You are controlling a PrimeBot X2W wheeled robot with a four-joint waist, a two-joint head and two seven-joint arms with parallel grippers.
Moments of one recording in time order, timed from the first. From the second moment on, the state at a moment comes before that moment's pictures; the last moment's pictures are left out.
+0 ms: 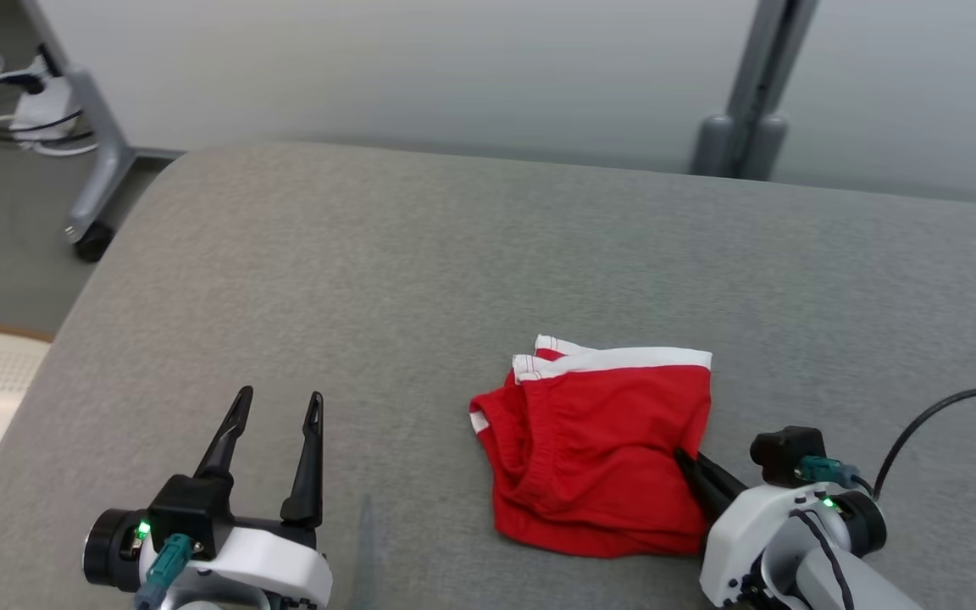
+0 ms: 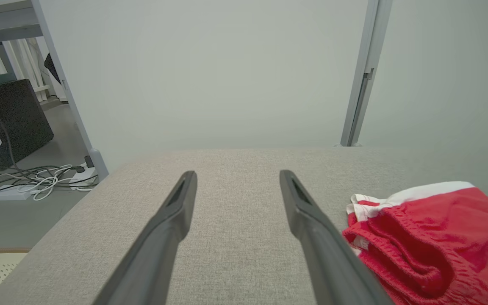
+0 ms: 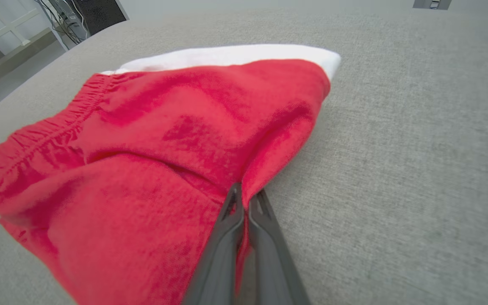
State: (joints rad) left arm -0.08 0.21 -0.33 0.18 -0.32 0.17 -0.26; right arm -0.42 -0.12 0.56 0.85 0.55 0.13 -0.16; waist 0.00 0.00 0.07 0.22
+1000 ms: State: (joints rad) left arm -0.22 0.27 -0.34 0.04 -0.28 0.17 -0.21; right arm -0.67 -0.48 0.43 0.74 0.54 0.13 -0.19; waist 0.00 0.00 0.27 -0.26
